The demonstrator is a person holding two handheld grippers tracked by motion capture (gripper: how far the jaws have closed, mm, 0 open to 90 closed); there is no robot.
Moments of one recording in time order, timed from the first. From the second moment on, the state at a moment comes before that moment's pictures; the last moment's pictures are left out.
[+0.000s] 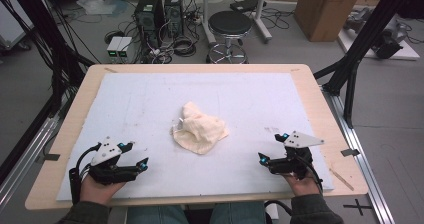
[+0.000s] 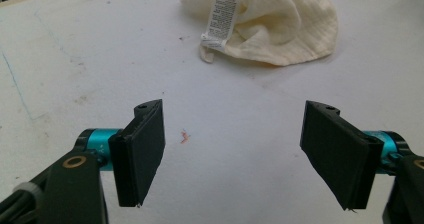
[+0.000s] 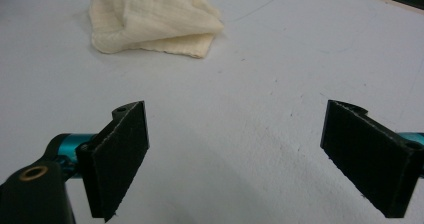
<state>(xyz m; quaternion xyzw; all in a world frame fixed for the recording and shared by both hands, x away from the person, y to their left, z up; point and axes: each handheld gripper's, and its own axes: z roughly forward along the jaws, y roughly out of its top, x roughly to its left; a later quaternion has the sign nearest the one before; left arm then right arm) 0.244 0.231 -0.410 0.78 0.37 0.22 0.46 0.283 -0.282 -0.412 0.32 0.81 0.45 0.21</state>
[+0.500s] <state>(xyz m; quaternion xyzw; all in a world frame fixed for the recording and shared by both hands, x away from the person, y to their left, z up) 0.245 0.232 -0.410 0.78 0.37 0.22 0.45 0.284 -0.281 -0.413 0.32 0.81 0.45 0.21</state>
